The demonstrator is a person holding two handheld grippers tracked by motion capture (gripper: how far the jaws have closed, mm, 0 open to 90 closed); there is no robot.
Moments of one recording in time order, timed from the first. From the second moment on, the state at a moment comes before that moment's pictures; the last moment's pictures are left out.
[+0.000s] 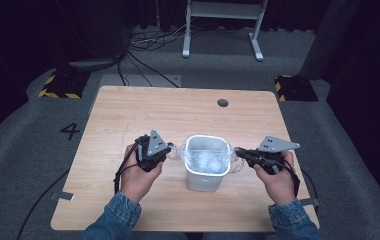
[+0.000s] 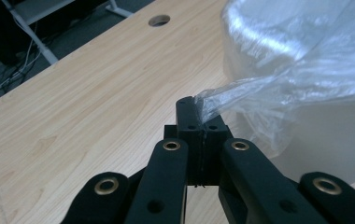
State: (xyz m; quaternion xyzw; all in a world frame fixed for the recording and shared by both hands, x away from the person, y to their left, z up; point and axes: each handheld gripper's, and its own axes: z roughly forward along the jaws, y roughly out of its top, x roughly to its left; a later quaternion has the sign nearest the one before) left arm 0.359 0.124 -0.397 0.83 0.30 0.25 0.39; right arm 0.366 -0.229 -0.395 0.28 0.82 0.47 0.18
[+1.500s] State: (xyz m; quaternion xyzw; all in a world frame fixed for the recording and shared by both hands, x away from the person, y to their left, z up) left arm 0.294 0.168 -0.386 0.79 0.34 0.22 0.46; right arm 0.285 -0.238 -0.409 0.32 0.80 0.45 0.23
